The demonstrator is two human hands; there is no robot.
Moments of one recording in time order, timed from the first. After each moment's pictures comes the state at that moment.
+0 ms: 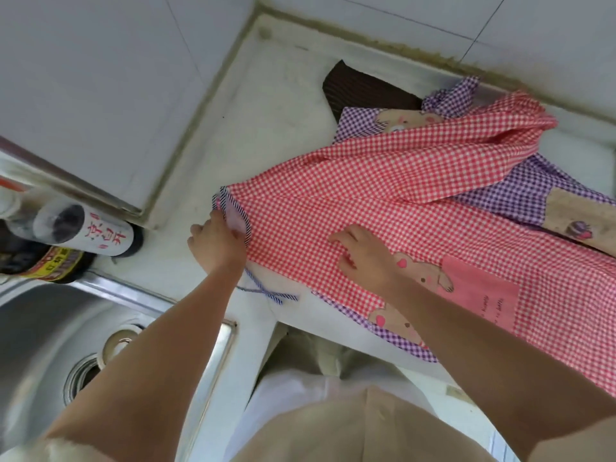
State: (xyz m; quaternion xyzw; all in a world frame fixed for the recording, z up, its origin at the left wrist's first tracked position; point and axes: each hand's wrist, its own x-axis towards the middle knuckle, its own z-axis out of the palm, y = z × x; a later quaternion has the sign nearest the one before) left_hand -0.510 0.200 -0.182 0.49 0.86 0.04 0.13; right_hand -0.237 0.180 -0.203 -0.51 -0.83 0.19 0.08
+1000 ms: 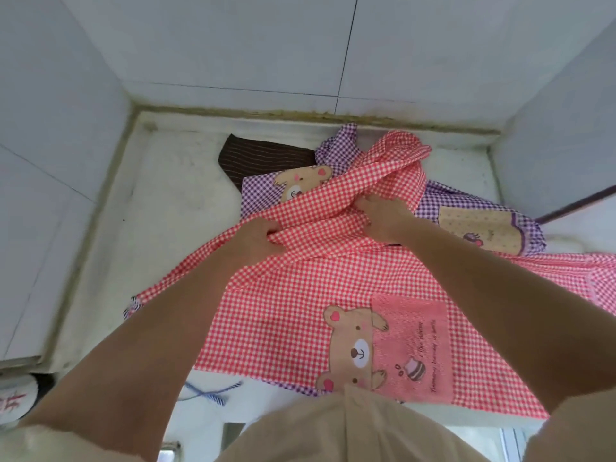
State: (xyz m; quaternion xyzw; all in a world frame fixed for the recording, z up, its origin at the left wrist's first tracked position) left_hand -0.337 0.334 -0.100 0.69 0.56 -0.02 0.45; right_hand -0.075 0.309 -0.102 -0.68 -0.69 0.17 -0.20
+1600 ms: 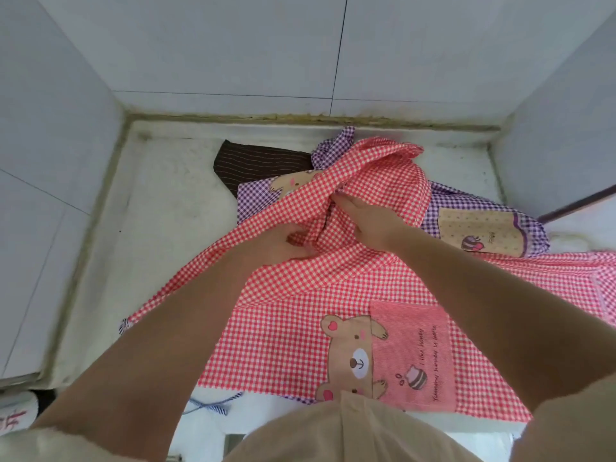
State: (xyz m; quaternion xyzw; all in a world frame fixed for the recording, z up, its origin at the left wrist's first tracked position) left_hand -0.301 0.347 -0.107 0.70 0.51 -0.16 0.47; right_hand -0.080 0.311 -0.116 -0.65 -0.72 0.21 -0.11
